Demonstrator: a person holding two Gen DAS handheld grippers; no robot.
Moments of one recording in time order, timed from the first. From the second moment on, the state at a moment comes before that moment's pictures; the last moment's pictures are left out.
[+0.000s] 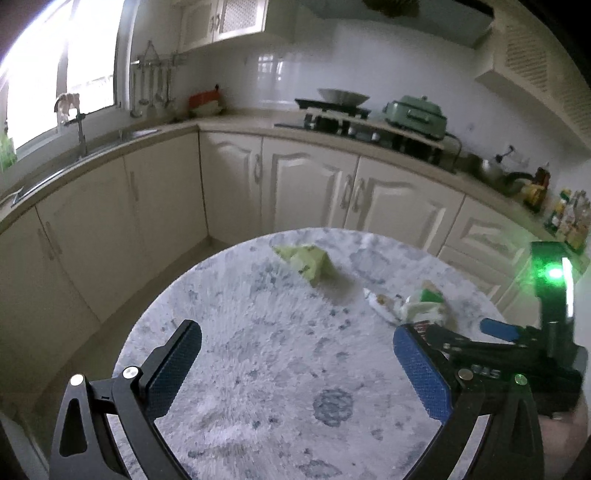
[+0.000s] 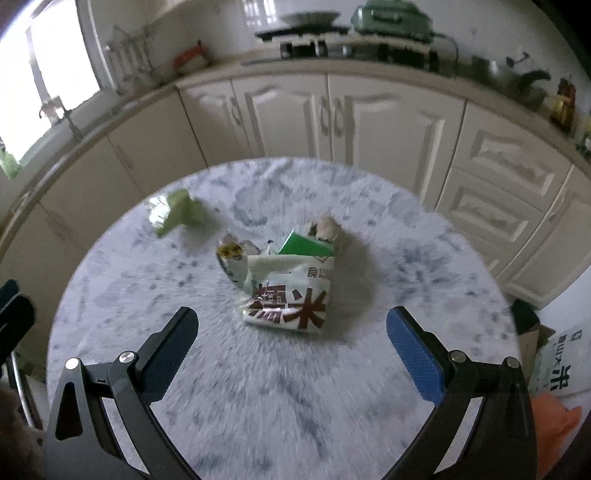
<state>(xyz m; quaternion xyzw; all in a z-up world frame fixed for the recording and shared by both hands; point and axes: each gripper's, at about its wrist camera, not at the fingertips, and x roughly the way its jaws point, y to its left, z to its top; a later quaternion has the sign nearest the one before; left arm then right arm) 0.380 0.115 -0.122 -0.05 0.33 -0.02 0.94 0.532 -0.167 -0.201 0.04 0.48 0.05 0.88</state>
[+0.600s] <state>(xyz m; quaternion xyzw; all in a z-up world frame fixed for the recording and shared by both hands) 0.493 0.079 -0.160 -0.03 0.38 -0.03 0.93 0.546 -0.176 -0.229 0.03 0.47 0.07 0.88</state>
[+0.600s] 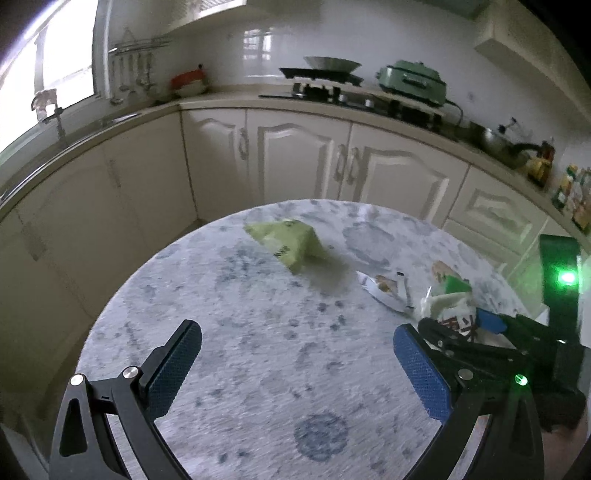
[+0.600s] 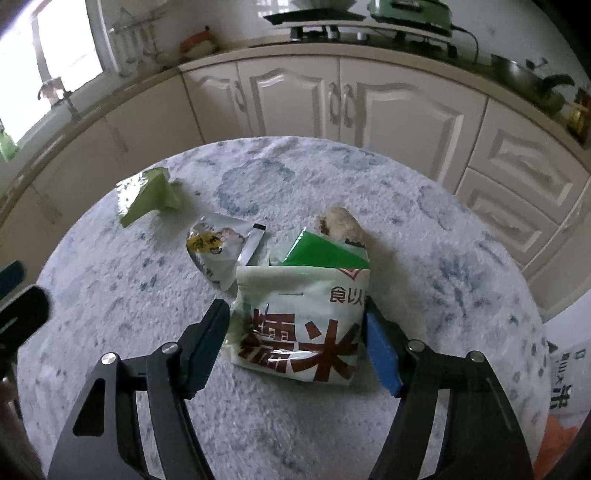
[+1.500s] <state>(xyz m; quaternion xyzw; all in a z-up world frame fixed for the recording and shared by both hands) 0.613 -0.008 -0.231 0.04 0.42 -0.08 0.90 0.541 -0.212 -0.227 0.03 0.46 0.08 0.88</state>
